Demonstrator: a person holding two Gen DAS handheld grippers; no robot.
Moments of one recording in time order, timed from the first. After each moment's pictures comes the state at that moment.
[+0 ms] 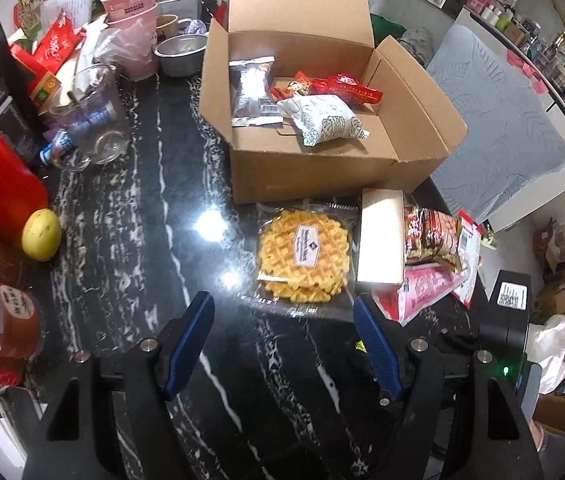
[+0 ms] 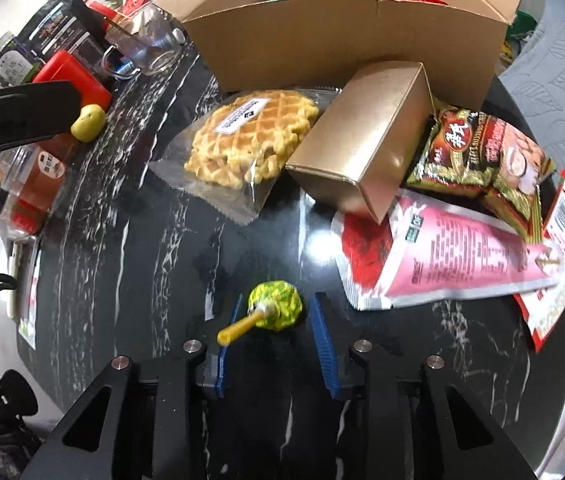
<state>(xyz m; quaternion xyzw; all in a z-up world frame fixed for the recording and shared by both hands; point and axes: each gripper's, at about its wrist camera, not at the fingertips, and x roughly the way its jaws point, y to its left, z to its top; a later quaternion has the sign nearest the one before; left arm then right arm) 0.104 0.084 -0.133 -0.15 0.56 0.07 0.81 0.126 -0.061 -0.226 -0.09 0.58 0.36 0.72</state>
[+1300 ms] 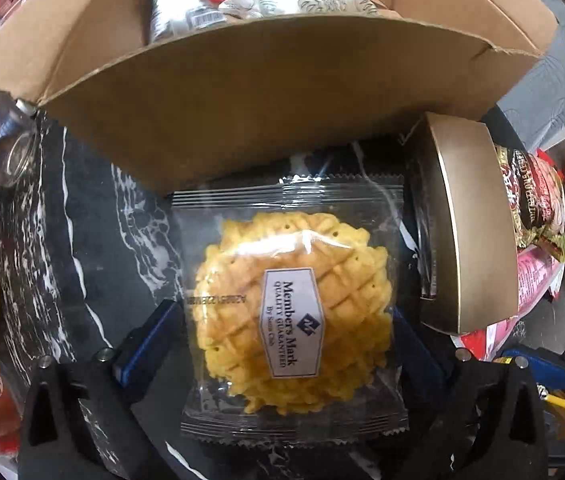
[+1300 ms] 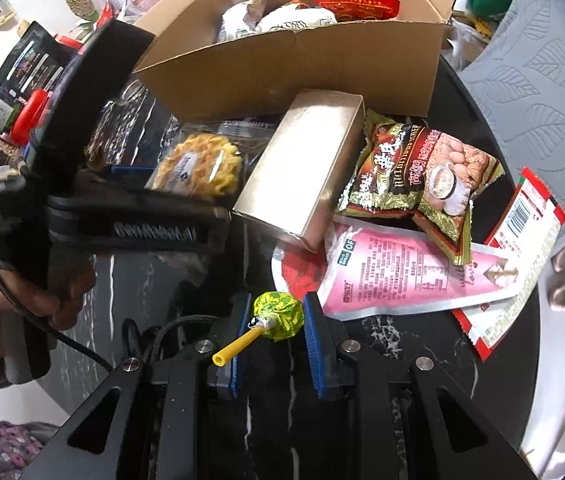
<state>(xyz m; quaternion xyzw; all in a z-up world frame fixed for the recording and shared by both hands) 0.191 0.052 -0.256 -0.06 0.65 0.05 0.76 0.159 -0.092 -0.210 -0.07 0.61 0.33 0.72</state>
